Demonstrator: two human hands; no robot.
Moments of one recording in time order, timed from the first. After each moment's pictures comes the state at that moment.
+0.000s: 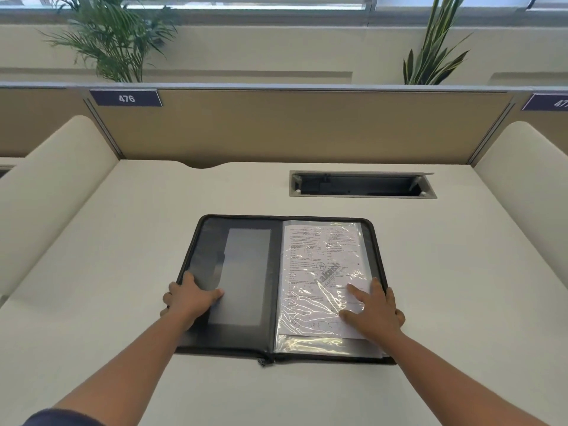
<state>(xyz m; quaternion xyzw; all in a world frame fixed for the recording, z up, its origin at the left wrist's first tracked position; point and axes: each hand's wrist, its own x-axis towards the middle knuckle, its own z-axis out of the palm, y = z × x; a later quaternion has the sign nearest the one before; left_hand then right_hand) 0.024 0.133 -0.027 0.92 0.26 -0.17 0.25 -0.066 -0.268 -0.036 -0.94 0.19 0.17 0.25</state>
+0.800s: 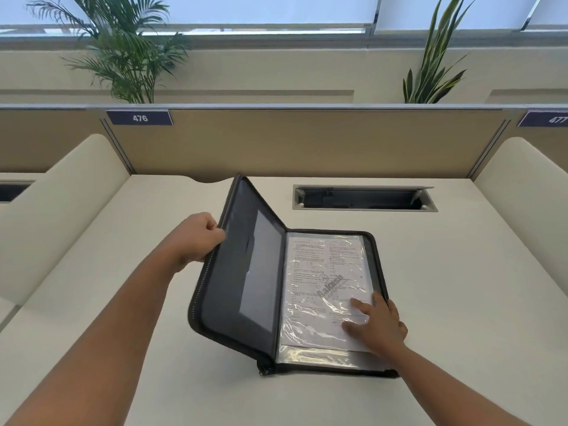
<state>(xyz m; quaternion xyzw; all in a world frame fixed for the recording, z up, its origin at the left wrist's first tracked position) 0.064 0.104 0.162 0.91 0.05 -0.11 0.40 -0.071 -0.267 -0.029 -0.93 0.20 0.15 0.28</state>
